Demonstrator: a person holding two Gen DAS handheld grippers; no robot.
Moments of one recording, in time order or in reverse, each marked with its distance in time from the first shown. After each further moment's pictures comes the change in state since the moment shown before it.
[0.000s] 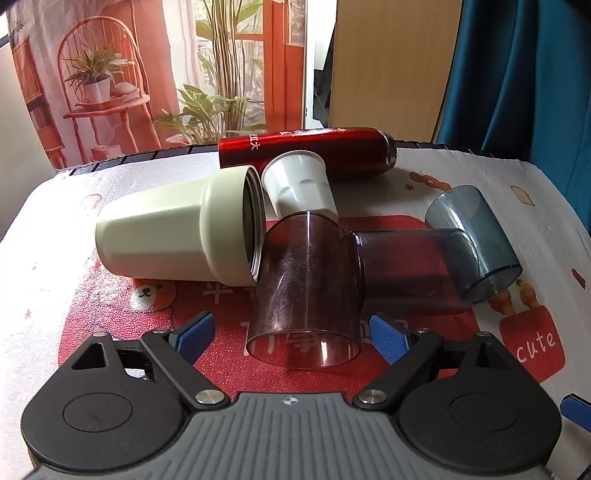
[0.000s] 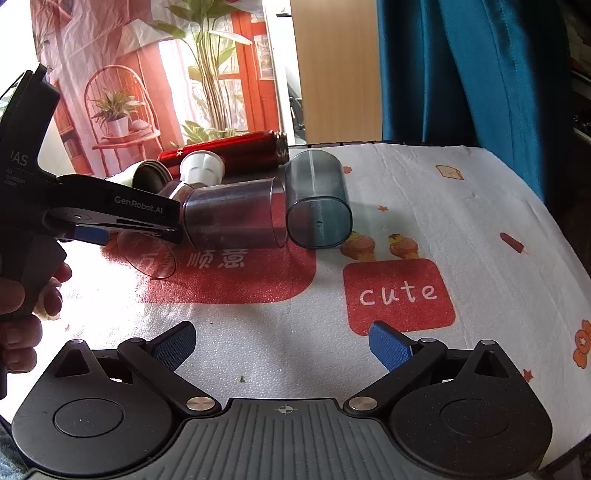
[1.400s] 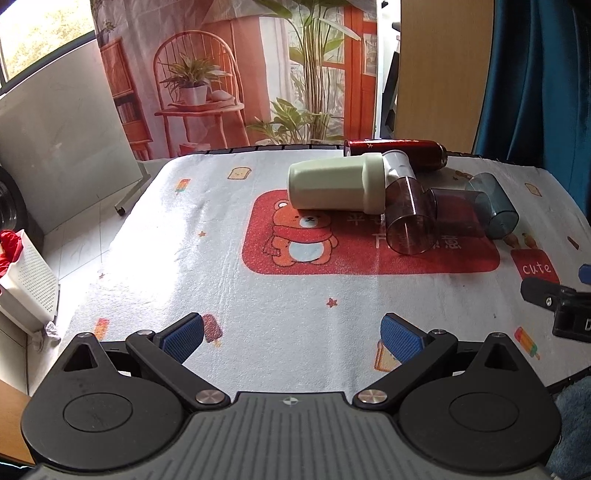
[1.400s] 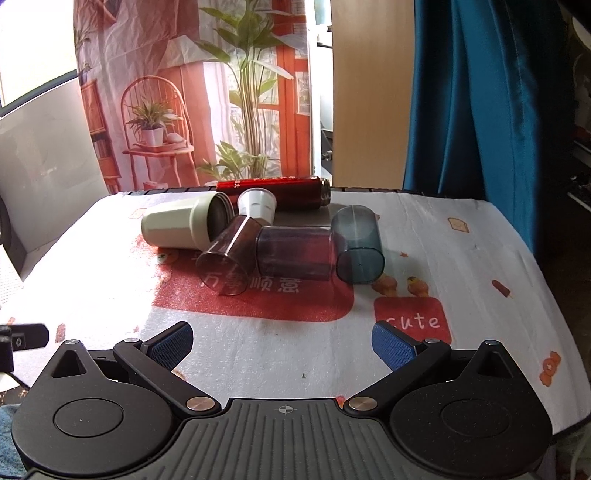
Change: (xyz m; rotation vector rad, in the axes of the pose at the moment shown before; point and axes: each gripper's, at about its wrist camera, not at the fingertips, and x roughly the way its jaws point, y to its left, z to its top) left arm -0.180 0.083 -0.098 -0.081 -0.058 0.188; right arm -0.081 0.057 0.010 -0.096 -0.060 0.010
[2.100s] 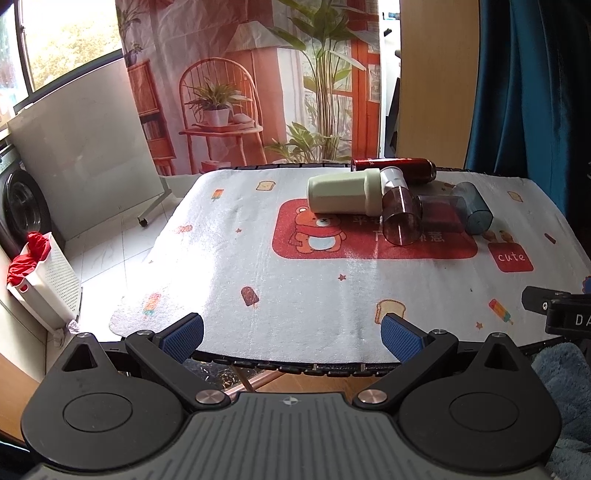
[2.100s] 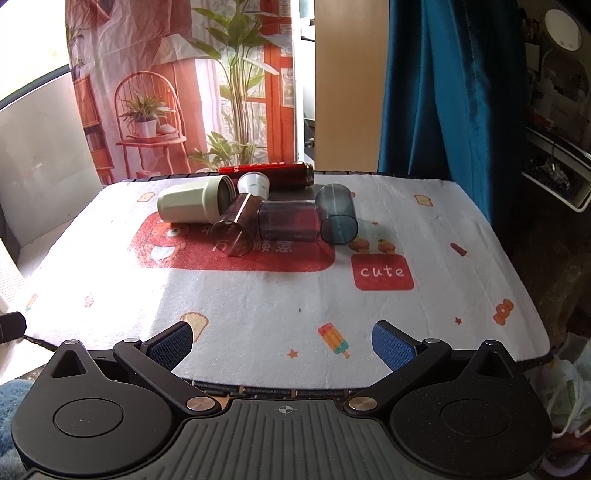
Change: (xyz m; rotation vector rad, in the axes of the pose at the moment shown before) left arm -0.109 0.013 -0.049 0.002 -0.070 0.046; right arm -0.102 0.025 -0.032 0.015 0.037 -0.067
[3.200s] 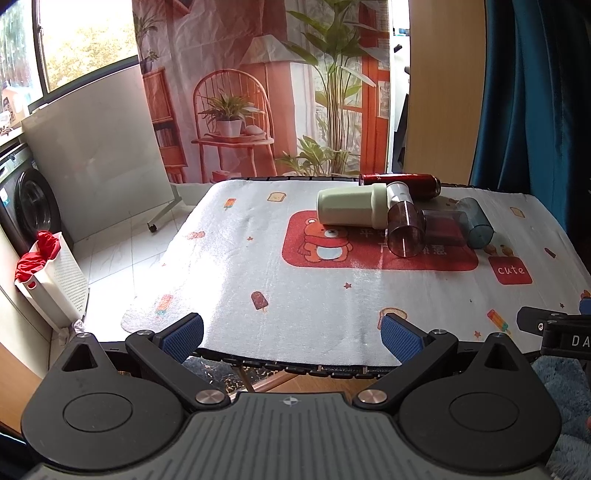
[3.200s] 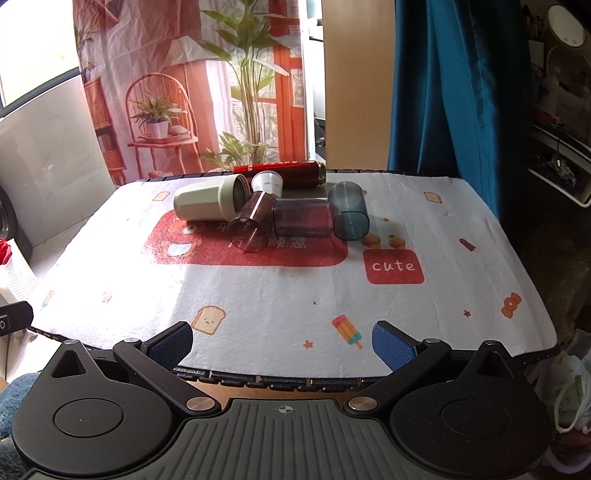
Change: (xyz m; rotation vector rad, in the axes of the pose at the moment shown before) left arm -0.027 0.004 -0.012 -0.041 -0.052 0.024; right arm -0.016 0.003 -0.008 0.013 0.008 0.046
